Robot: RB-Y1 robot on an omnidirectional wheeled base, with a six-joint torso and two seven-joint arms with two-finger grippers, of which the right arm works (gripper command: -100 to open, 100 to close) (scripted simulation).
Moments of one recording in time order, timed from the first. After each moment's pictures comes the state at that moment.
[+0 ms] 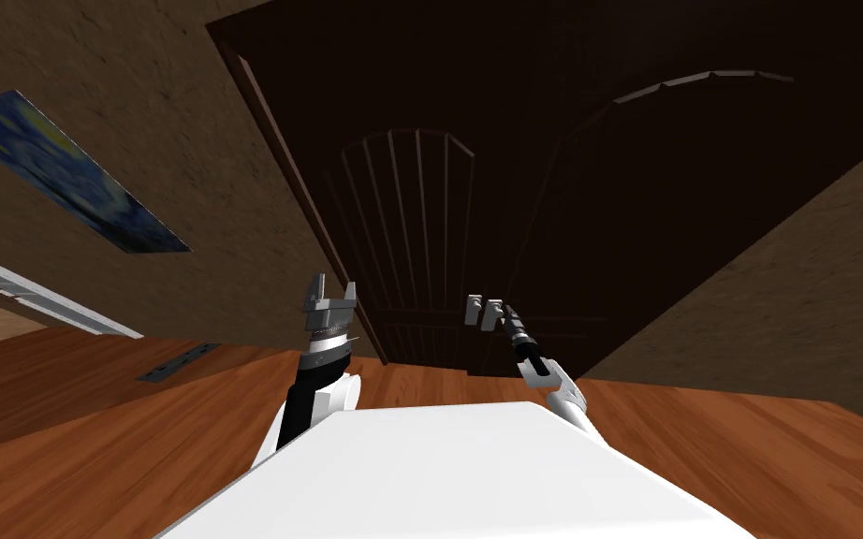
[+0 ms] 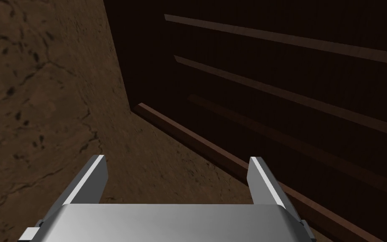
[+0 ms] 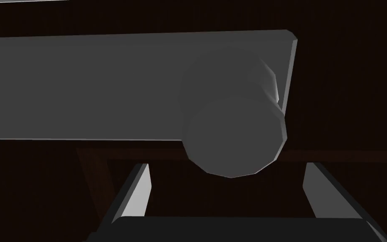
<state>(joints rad) 0.01 -0.24 -0.23 -1.19 0.29 -0.36 -0.49</state>
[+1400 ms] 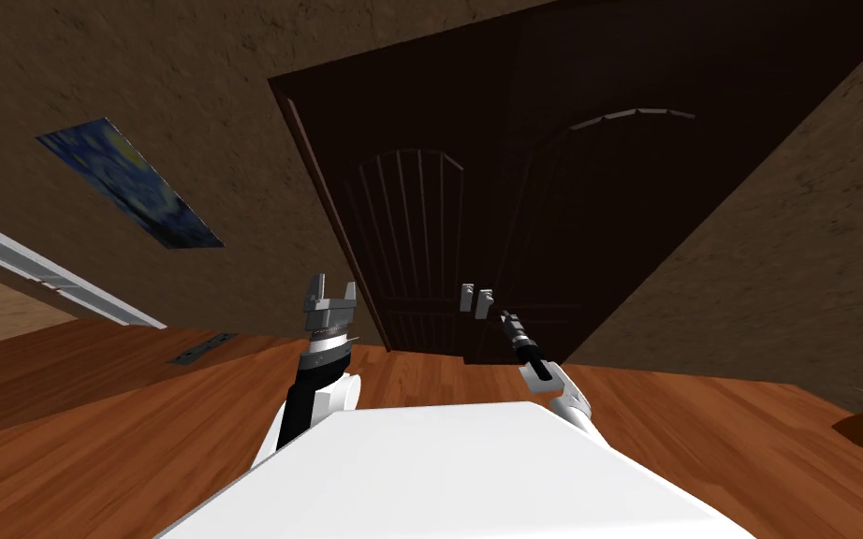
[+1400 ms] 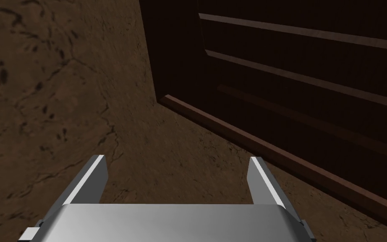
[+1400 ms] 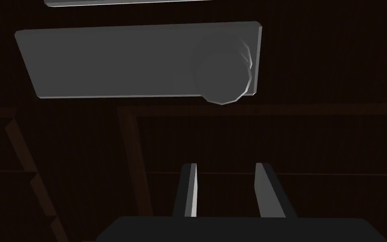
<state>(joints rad) 0.05 -0.26 -0.20 -1.22 0.30 -0.37 -0.53</state>
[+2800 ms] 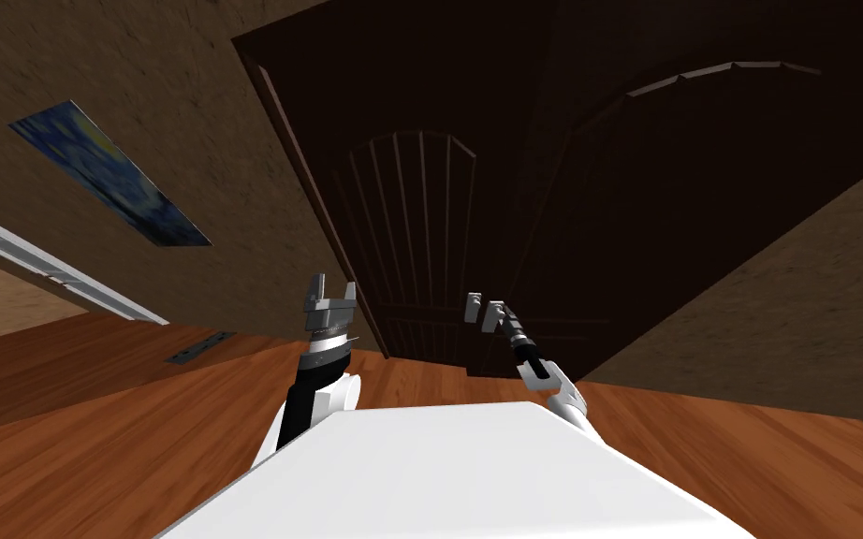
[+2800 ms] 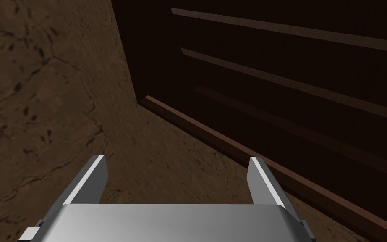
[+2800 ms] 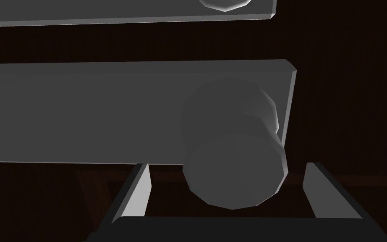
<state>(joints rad) 0.03 -0.24 -0.21 -1.20 0.30 -0.38 -0.51</state>
